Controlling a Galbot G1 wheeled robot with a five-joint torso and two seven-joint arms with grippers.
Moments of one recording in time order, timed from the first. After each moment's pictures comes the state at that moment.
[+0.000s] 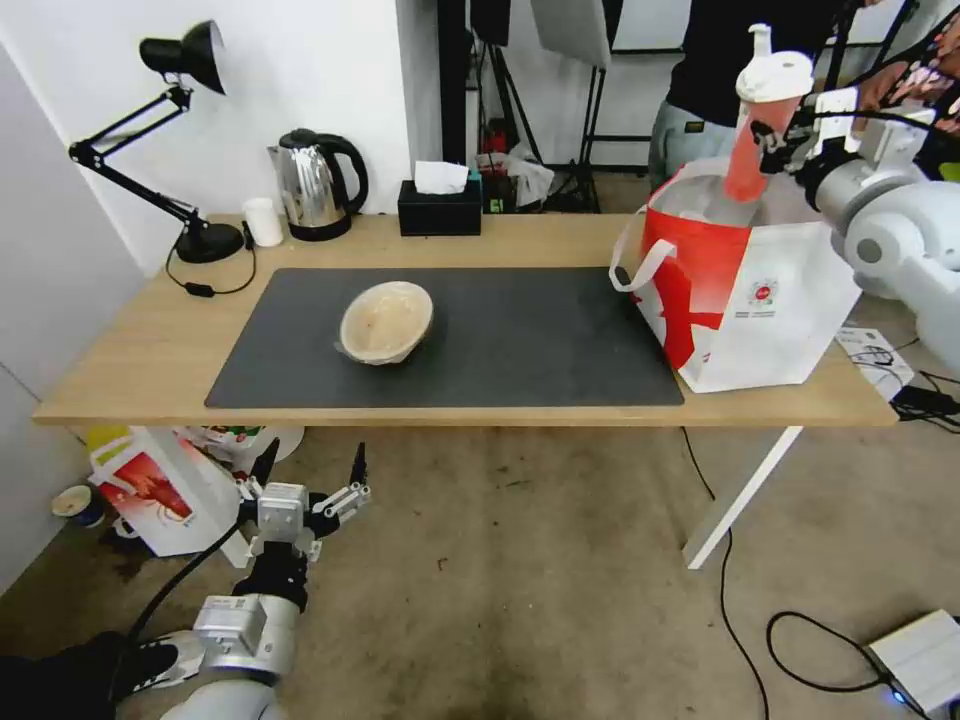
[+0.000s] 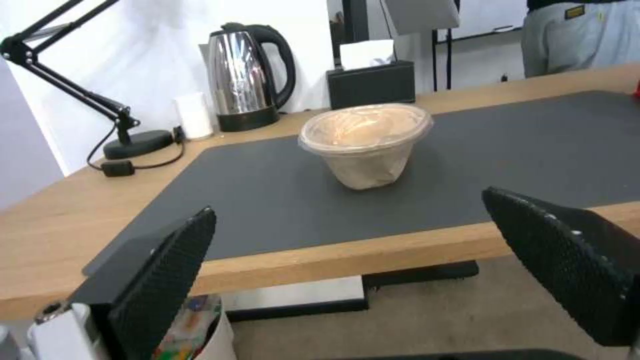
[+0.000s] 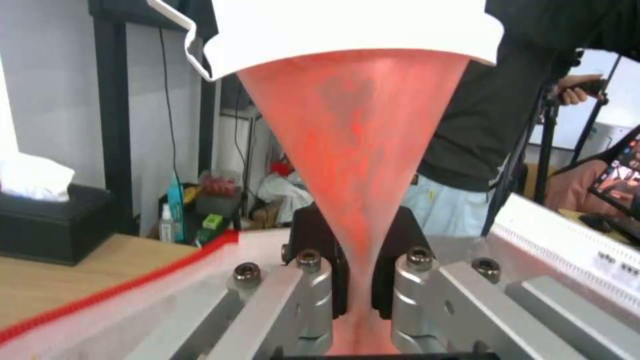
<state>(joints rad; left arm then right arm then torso) 1.80 -1.50 -0.55 -2.30 0.00 0.00 0.00 -0.14 0.54 -0.21 1.54 1.03 -0.29 0.24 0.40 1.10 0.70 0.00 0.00</state>
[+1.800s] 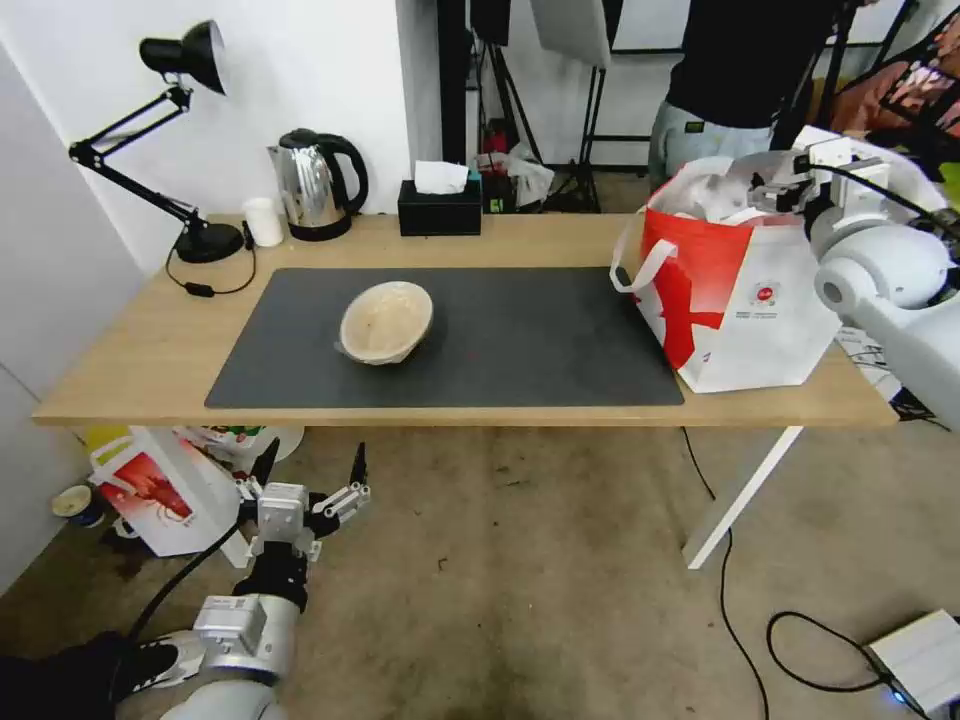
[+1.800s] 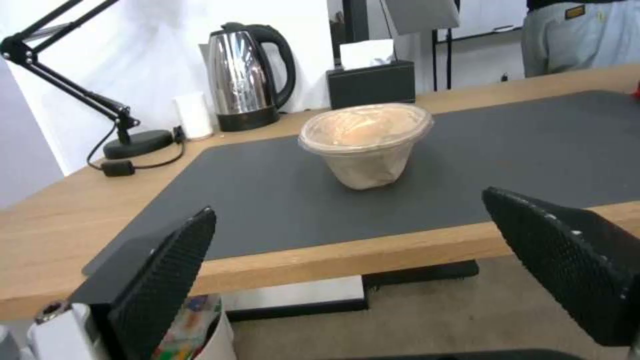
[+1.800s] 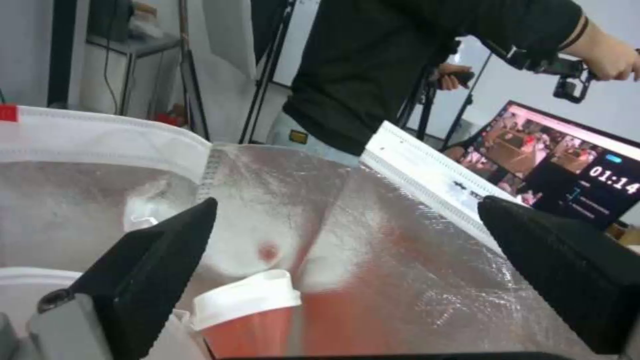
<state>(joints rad) 1.80 -1.50 -0.55 -2.30 0.00 0.00 0.00 -0.18 0.56 -0.24 1.49 0.83 -0.35 0.44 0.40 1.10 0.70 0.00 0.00</state>
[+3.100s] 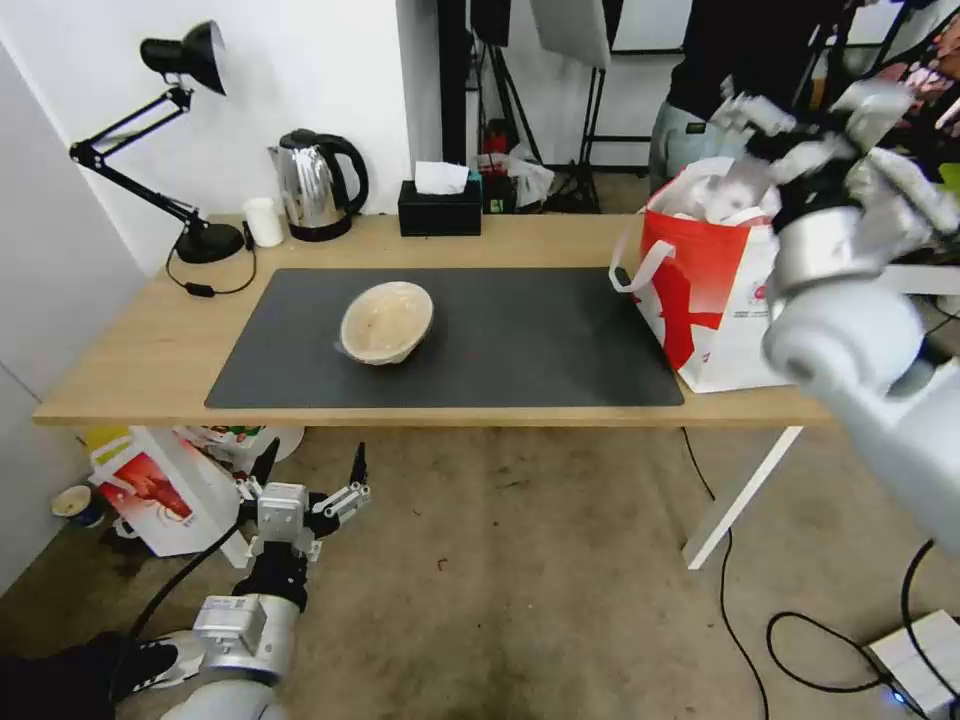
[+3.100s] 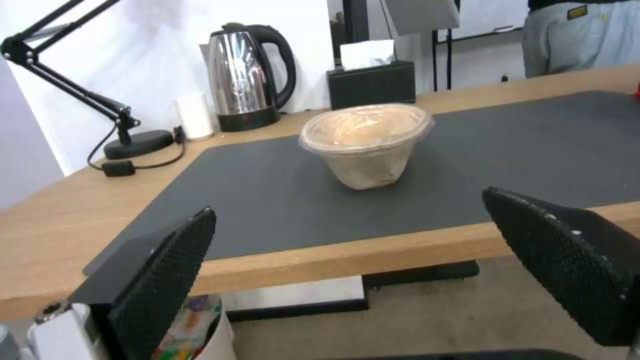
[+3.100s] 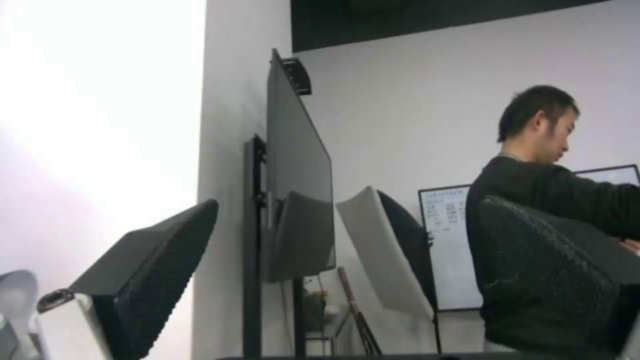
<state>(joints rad) 1.80 -1.50 -0.55 -2.30 0.00 0.00 0.00 -0.62 0.66 0.08 2.07 0.76 0.21 0.56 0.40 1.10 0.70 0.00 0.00</state>
